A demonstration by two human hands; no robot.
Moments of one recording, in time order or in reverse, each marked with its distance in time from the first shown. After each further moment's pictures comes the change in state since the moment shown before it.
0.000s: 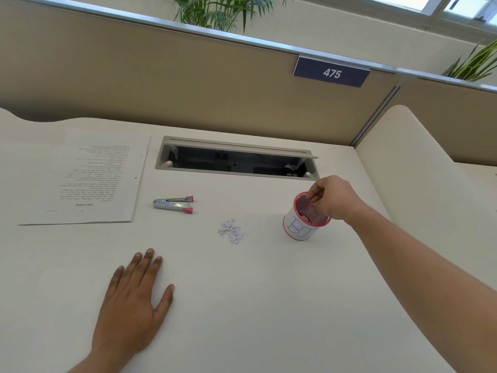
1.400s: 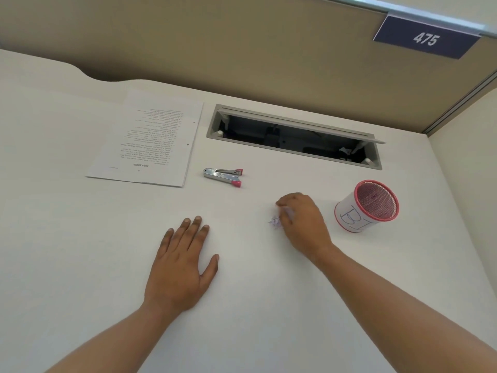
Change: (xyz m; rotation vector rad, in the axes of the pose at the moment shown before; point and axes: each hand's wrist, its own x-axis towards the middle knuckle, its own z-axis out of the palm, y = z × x) left_hand -0.001 -0.001 0.007 0.007 0.113 0.015; right_hand -0.033 -0.050 0.172 0.127 0.116 -0.545
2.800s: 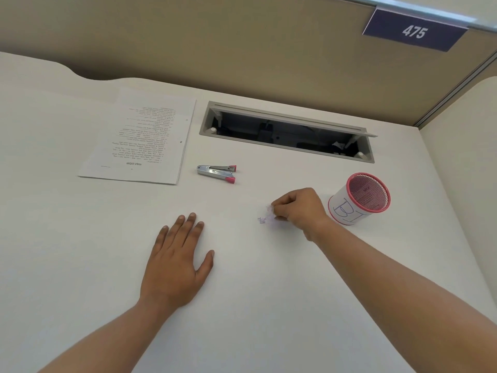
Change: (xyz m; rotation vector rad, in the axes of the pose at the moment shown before) left_hand 0.000 0.001 -0.002 0.000 -0.008 -0.007; right_hand 0.017 -0.021 -0.027 0.563 -0.178 0.668
